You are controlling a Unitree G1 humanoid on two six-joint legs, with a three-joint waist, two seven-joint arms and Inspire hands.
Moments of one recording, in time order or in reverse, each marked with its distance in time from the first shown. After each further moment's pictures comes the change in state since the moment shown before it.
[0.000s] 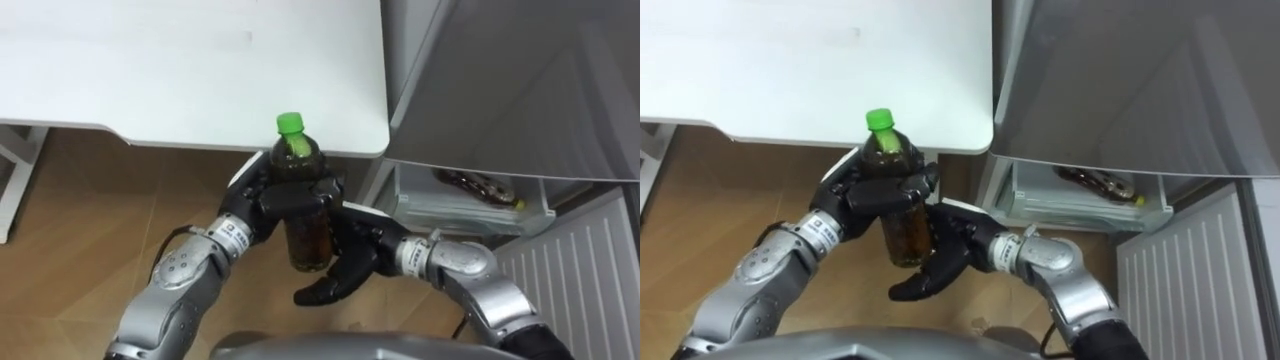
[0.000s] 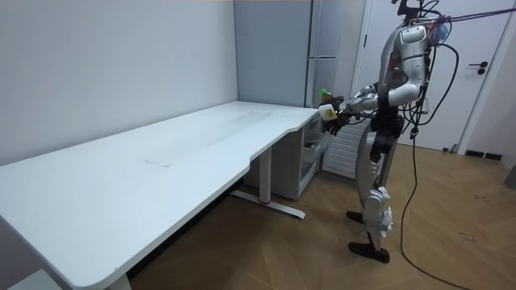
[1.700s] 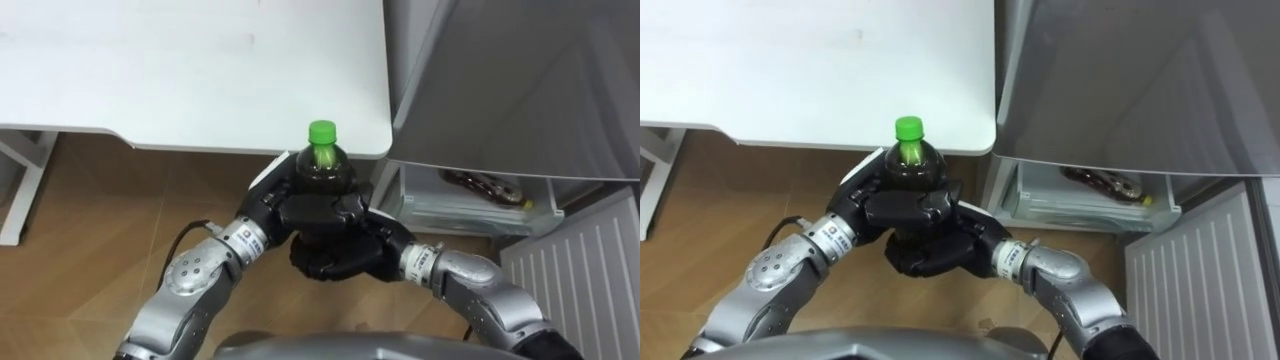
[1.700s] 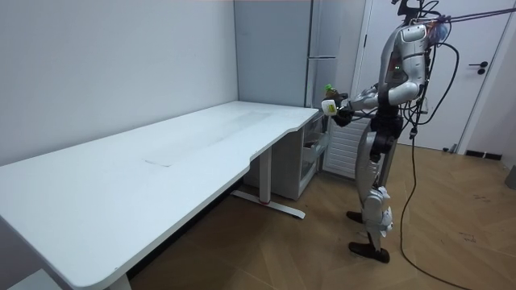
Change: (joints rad) left arm -0.007 0.002 -0.087 0.012 0.074 -0.120 -0.039; right arm 0.007 -0.059 0.102 0.015 0.326 -0.003 -0.125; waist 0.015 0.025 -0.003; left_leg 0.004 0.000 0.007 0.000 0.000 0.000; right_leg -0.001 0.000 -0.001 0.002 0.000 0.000
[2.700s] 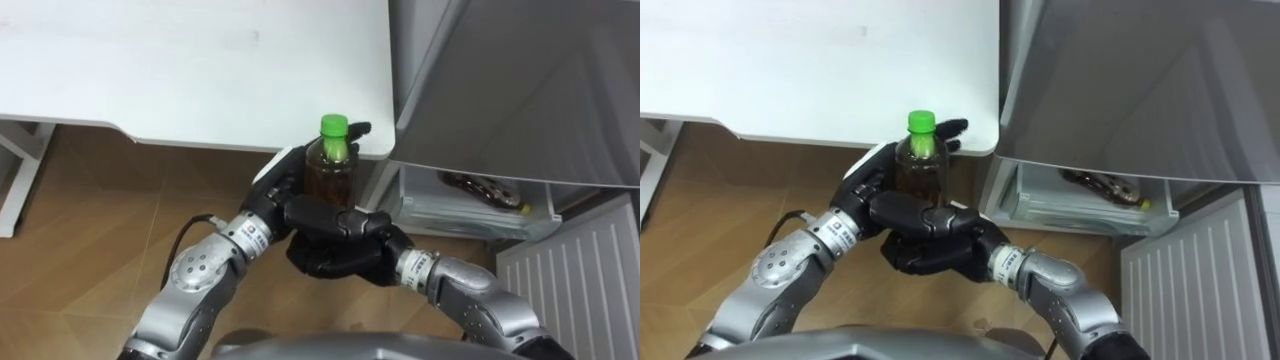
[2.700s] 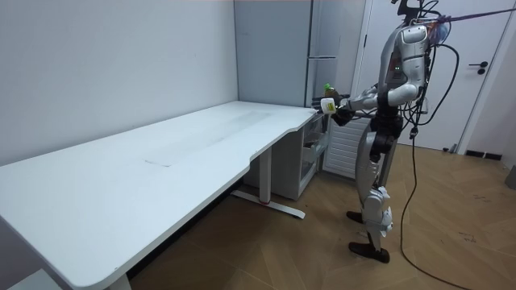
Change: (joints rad) left arm -0.019 -0.024 0.000 0.002 0.063 -0.029 0.011; right arm 0.016 0.015 0.007 0.013 0.092 -0.002 -0.019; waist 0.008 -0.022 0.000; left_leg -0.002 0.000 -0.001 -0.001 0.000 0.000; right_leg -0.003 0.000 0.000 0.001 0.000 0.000
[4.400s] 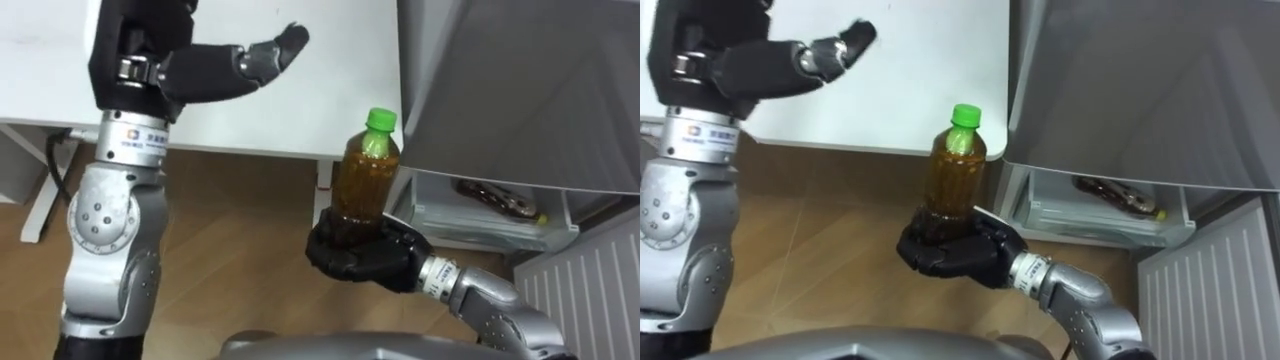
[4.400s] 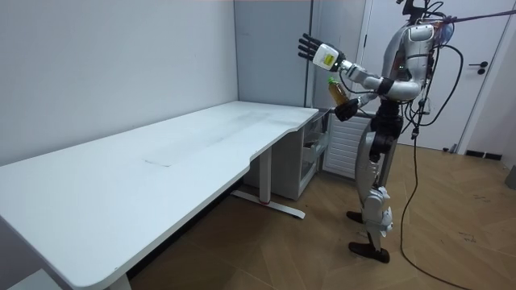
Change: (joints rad) left arm -0.066 -0.031 0.431 -0.456 0.024 -0.168 0.327; right arm 0.107 -0.024 -0.118 -0.001 0.065 -0.054 0.184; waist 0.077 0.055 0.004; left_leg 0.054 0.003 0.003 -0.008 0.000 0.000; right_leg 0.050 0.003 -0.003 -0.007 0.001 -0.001
